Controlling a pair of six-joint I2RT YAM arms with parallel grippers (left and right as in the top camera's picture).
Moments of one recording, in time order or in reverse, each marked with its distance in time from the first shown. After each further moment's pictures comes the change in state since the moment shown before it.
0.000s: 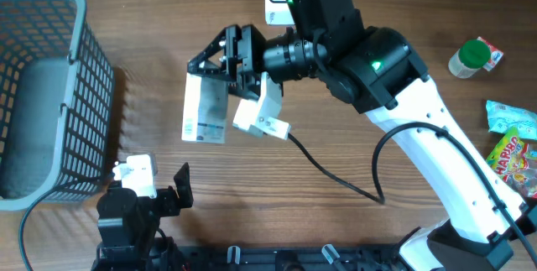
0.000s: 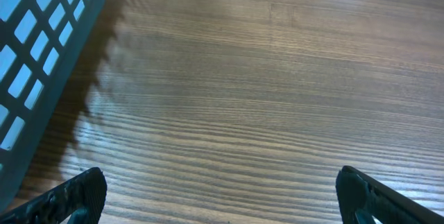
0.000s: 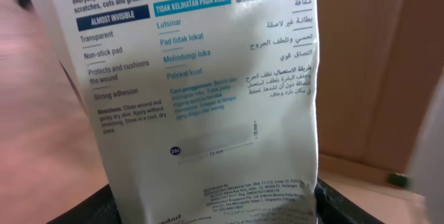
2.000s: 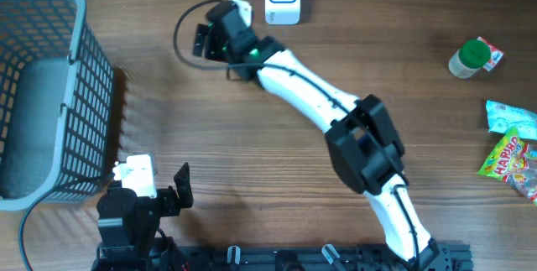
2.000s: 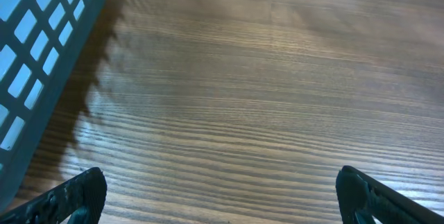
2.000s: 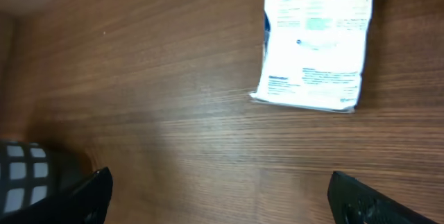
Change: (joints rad) left arm 0.000 0.000 0.000 0.000 0.000 0.000; right arm 0.044 0.645 -0.008 0.539 0.924 2.829
